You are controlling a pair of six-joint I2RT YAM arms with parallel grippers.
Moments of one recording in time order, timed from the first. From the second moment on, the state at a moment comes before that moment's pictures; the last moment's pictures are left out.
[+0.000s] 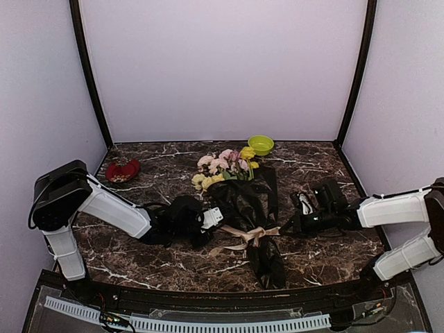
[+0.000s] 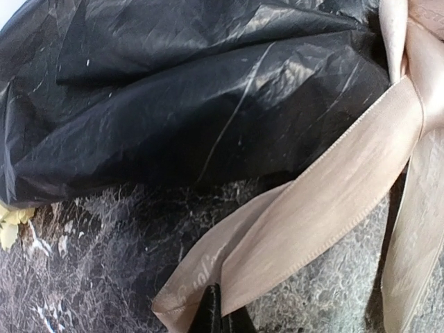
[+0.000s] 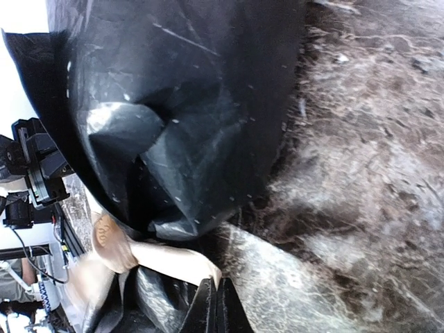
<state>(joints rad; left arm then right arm) -0.99 1.82 0.78 0.33 -0.12 0.28 0.57 1.32 0.47 -0.02 -0.50 0.62</state>
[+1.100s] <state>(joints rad) -1.05 1.56 0.72 0.33 0.06 0.27 0.56 1.30 0.42 -0.08 -0.50 0.58</state>
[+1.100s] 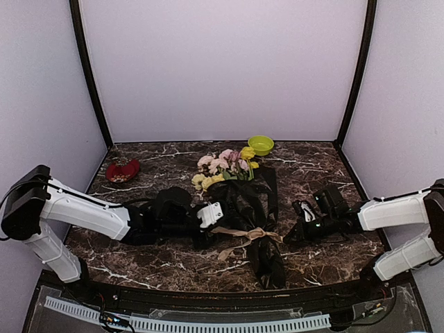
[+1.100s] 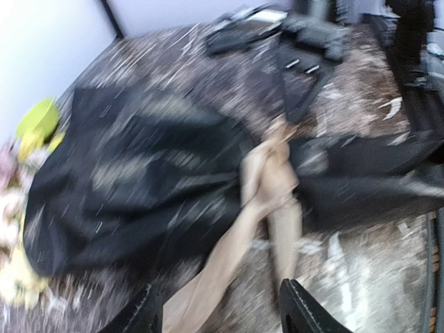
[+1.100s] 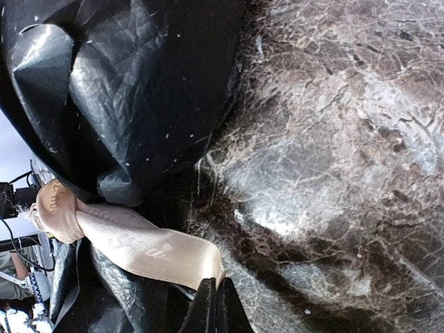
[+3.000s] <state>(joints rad) -1.22 1.67 0.68 0.29 0.02 0.03 0.59 1.32 0.44 0.14 -0.57 0.66</state>
